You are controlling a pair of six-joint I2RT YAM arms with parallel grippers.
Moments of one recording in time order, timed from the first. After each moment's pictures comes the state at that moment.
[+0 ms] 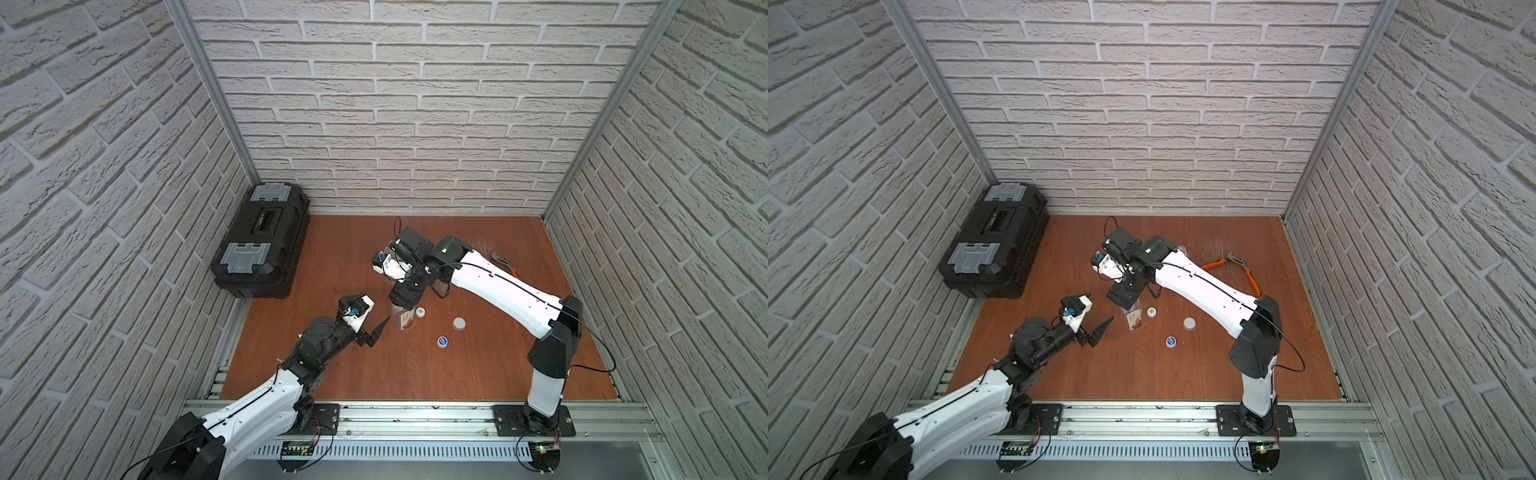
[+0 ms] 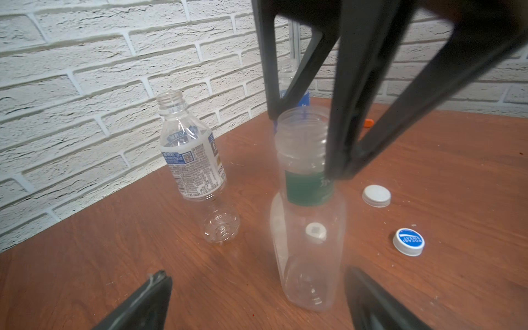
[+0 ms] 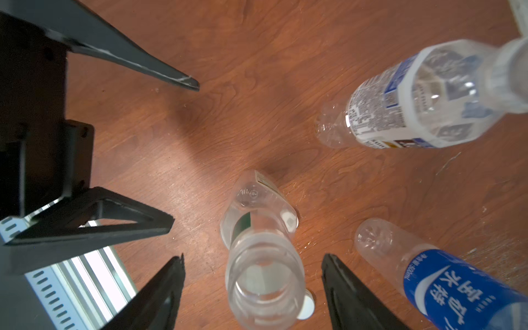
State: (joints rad) left arm -0.61 0.84 0.14 0.55 0.17 0.20; right arm 0.82 1.90 1.92 -1.24 -0.01 -0.20
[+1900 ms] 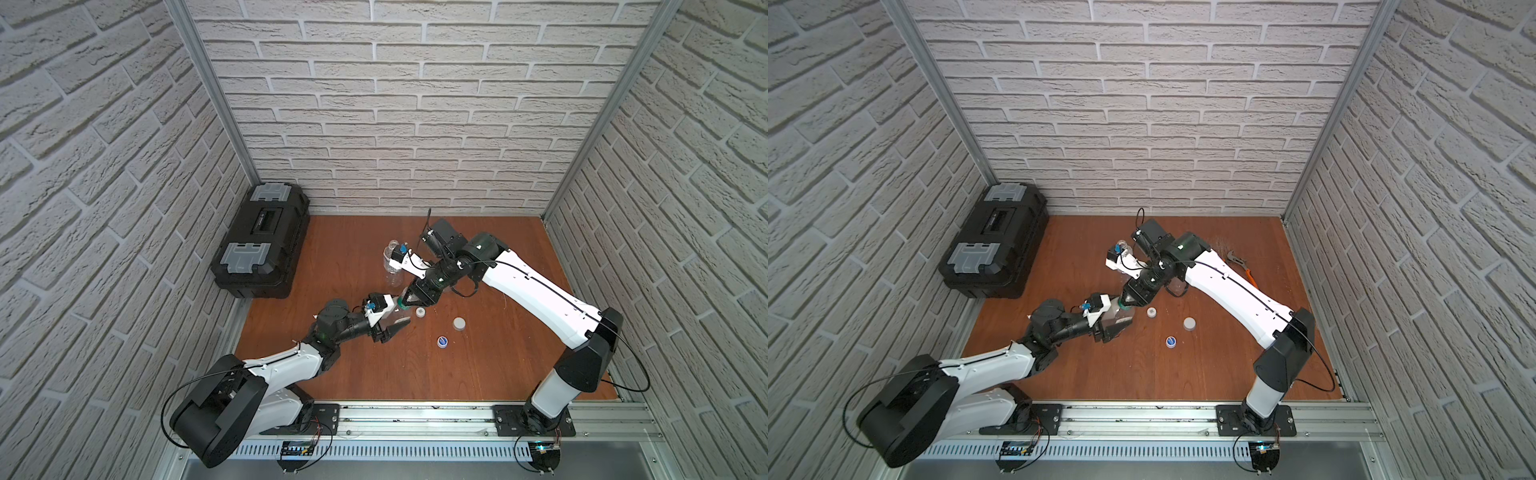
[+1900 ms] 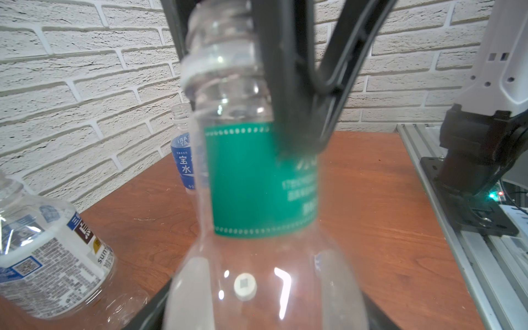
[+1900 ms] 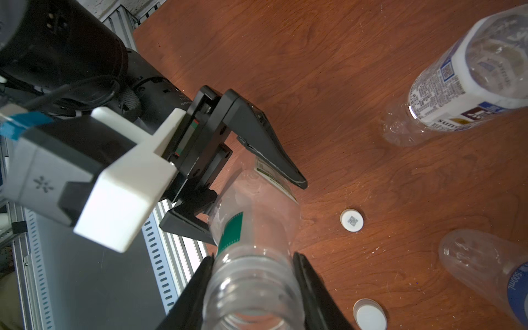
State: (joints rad) left arm -0.59 1.20 0.28 0.80 0.59 0.23; right arm 0.70 1.68 1.75 -1.19 -0.38 -0.17
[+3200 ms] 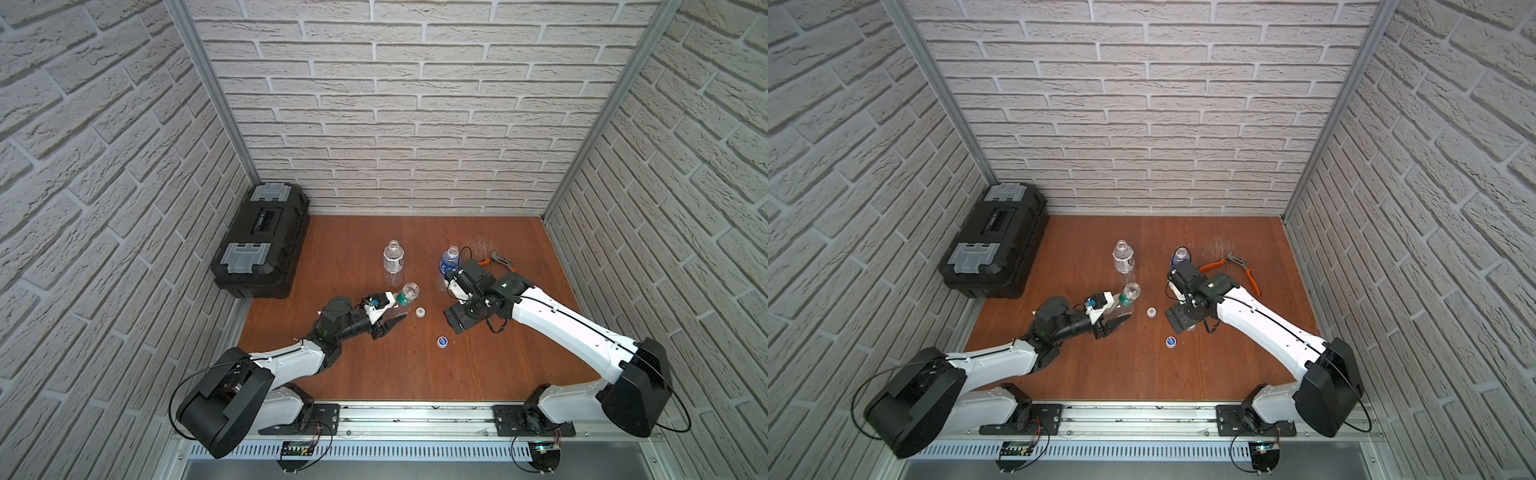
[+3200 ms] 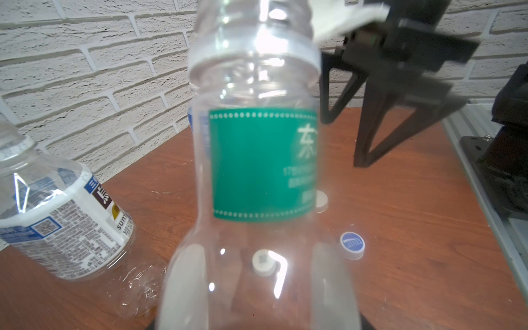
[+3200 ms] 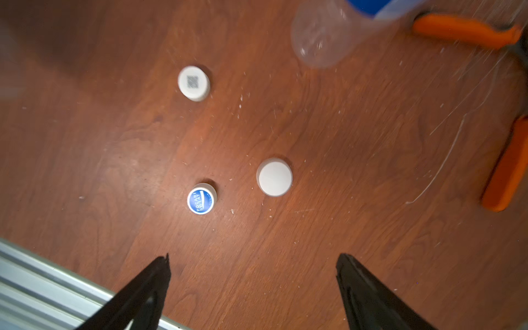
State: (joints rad) left arm -0.58 1.24 0.29 0.75 0.51 0.27; right arm 0.59 1.38 1.08 -1.00 0.11 0.17
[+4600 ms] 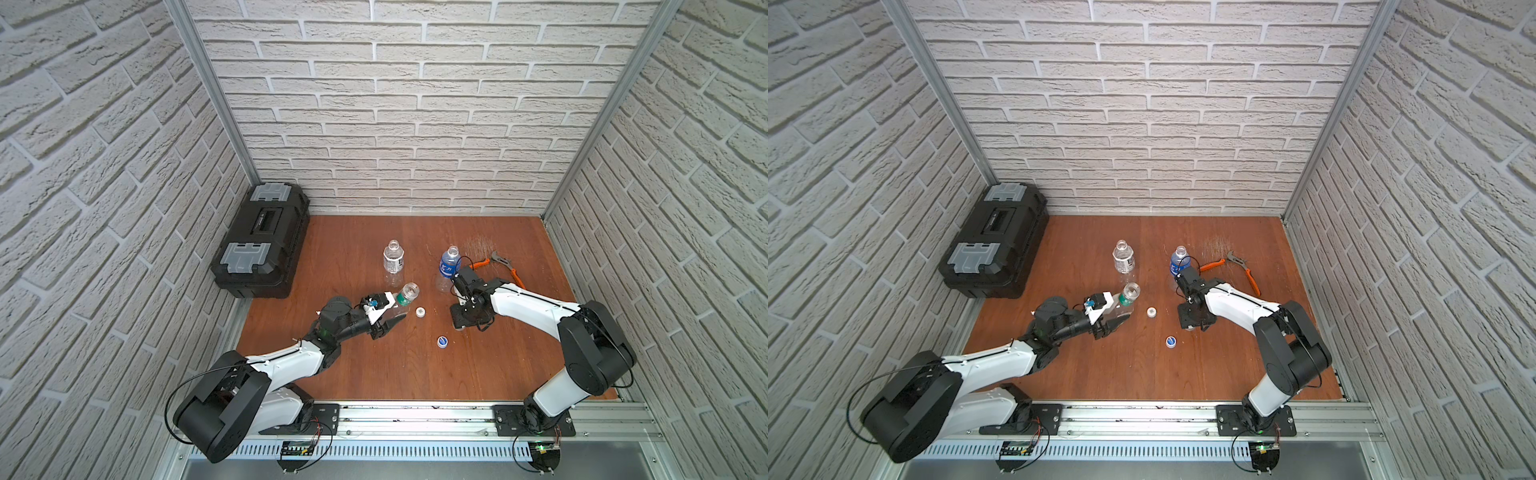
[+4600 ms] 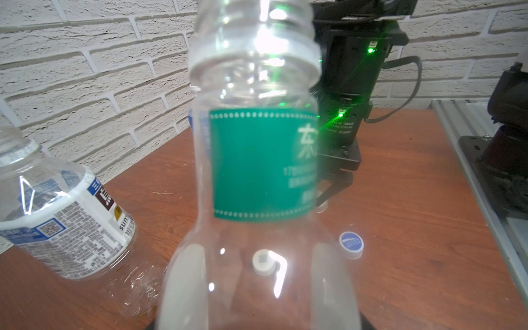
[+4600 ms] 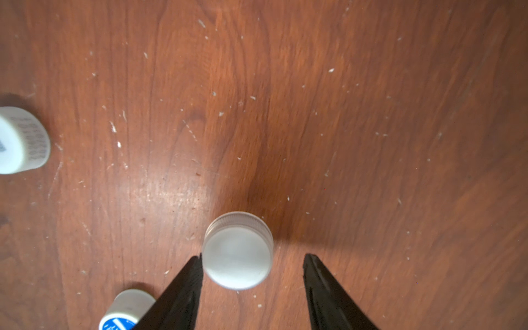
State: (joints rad) left arm -0.58 1.22 0.29 0.73 0.51 0.28; right arm 0.46 1.61 0.94 -0.73 0.07 0.36
